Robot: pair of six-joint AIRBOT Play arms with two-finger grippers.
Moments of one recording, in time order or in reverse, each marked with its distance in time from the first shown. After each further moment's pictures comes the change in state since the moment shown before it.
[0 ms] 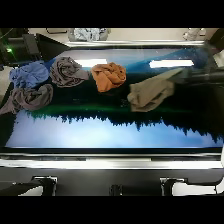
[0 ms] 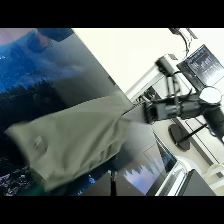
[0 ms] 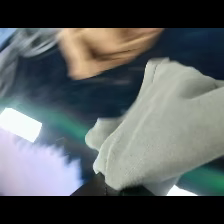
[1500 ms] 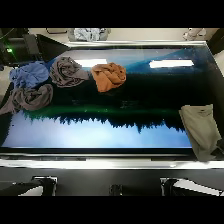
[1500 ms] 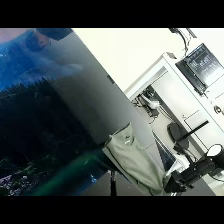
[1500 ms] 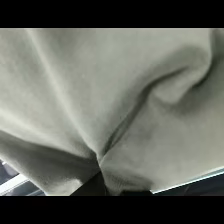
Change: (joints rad) left arm -0.003 0.000 0.000 0.000 -0.003 -0.004; right arm -0.648 0.106 -0.595 -0.780 -0.002 0.108
